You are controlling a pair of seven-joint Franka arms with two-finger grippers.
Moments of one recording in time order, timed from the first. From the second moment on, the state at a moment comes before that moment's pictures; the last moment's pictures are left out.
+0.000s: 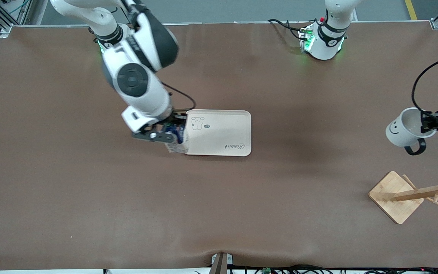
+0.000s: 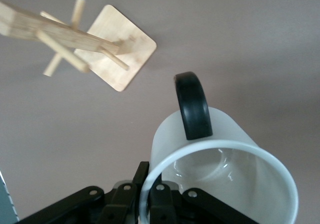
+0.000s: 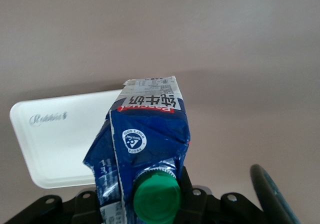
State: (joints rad) left arm 0.64 0.19 -0.59 -1.55 0.18 1.70 0.25; right arm 0.46 0.35 0.04 -1.49 0.08 1.72 0.64
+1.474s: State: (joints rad) left arm 0.76 0.33 -0.59 -1.56 0.18 1.92 0.46; right arm -0.12 0.24 0.03 -1.91 -0.06 1.87 0.16
